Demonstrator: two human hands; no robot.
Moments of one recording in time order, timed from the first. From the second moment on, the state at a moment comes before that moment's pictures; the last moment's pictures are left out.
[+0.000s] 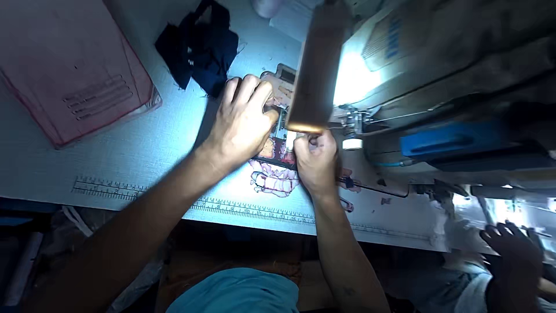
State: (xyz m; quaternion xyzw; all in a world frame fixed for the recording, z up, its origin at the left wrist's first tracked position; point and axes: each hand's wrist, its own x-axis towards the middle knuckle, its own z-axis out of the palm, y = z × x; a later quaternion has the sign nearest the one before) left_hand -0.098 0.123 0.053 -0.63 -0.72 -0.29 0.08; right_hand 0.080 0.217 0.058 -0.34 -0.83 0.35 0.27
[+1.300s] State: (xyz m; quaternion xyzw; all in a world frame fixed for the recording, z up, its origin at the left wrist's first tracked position) left_hand -0.003 0.063 0.034 -0.68 -0.66 -0.32 0.04; right_hand 0.376 0.416 0.107 -0.52 -0.64 0.26 0.50
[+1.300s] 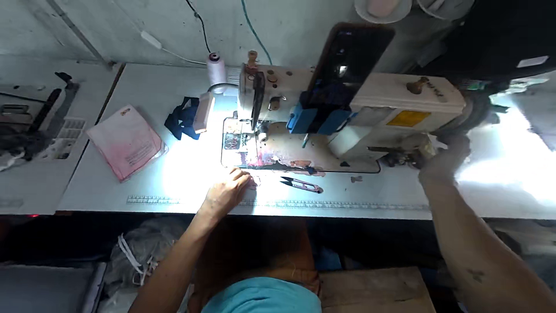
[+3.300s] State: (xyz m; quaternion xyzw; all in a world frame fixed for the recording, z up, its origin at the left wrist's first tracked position) left_hand 0.012 0.041 0.068 -0.26 -0.54 -0.73 -0.32; right_hand 0.149 0.160 0.095 -0.19 -0.88 0.40 0.16
